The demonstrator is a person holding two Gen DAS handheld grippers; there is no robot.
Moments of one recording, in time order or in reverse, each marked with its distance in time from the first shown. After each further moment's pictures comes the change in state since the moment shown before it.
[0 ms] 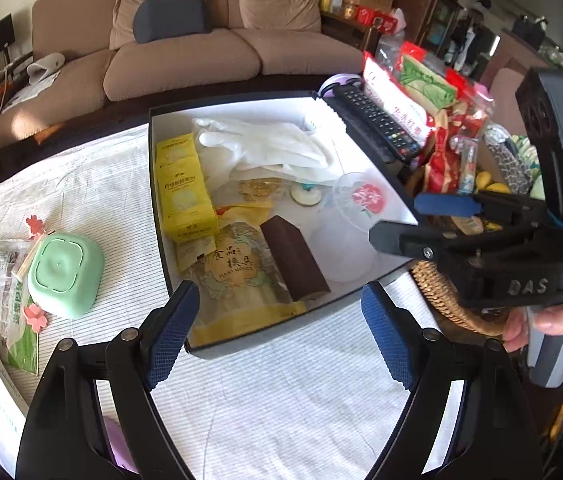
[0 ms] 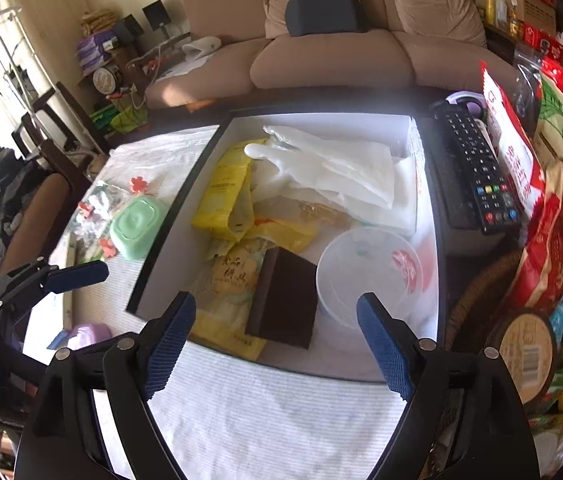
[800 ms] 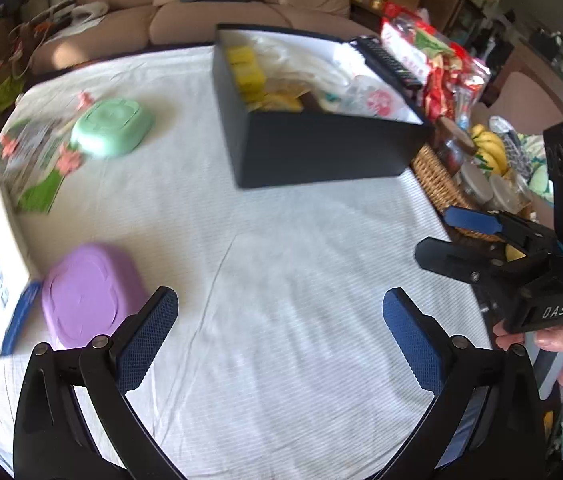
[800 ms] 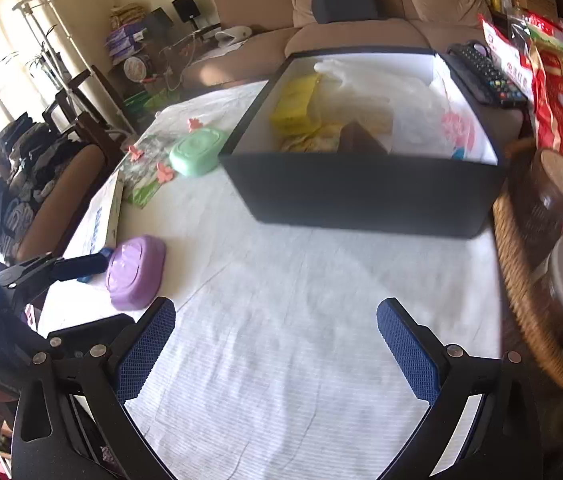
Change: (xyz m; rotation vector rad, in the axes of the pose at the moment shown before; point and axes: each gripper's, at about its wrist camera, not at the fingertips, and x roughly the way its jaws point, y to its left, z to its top) left arm -0.062 0.039 -0.187 -0.145 0.049 0.018; right arm -0.018 0.084 -0.162 -0.008 -0.006 0.056
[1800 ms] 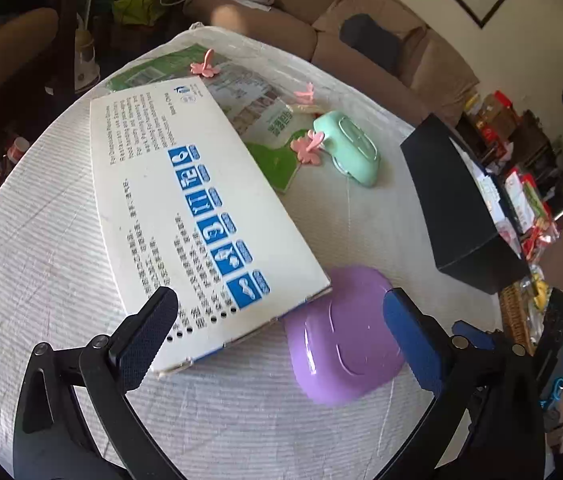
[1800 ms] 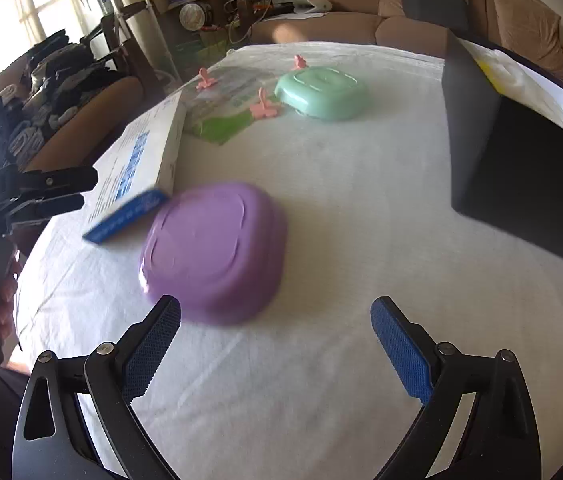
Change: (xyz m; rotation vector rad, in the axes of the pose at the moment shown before) left arm -0.021 0.290 -0.033 -0.449 -0.184 0.012; right arm 0.154 0.169 -0.016 -0.214 0.041 0.027
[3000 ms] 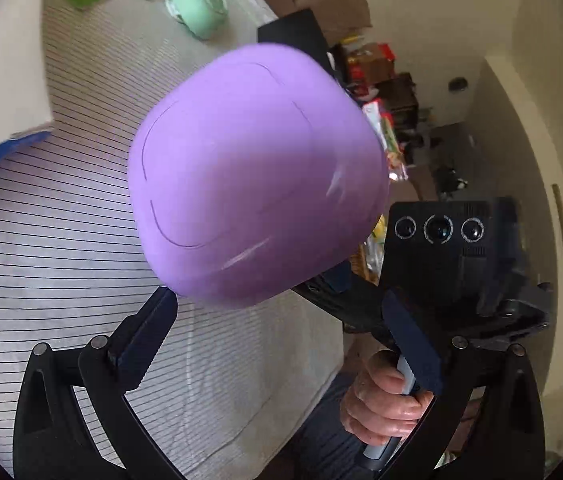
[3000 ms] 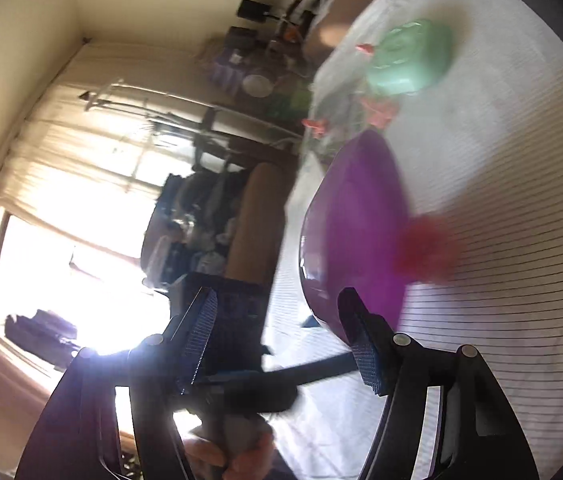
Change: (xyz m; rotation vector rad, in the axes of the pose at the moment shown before) left arm 0.066 -0.068 -0.060 -0.081 0.429 -0.713; right arm -0.007 -0.008 0.013 0.562 -0.119 0.830
